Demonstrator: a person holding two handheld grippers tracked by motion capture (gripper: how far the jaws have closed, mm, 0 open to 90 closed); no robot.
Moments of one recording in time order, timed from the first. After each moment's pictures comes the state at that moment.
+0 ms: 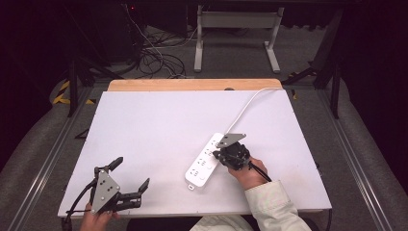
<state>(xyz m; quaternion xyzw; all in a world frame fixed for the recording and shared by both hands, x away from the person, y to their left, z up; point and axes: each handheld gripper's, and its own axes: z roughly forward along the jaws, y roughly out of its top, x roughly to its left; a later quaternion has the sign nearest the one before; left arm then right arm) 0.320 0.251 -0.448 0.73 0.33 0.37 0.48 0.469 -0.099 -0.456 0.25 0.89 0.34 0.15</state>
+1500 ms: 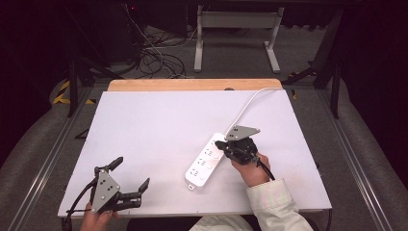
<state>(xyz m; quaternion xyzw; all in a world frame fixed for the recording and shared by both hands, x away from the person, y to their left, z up) 0.321 0.251 -0.448 0.73 0.33 0.36 0.48 0.470 -0.115 -0.427 0.26 0.85 0.41 0.18</state>
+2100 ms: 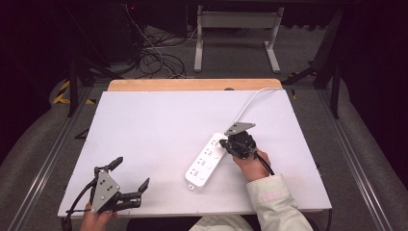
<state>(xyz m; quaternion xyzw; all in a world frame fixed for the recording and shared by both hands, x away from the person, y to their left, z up) 0.321 0.252 -0.448 0.73 0.33 0.37 0.48 0.498 -0.118 -0.451 0.30 0.87 0.36 0.17</state>
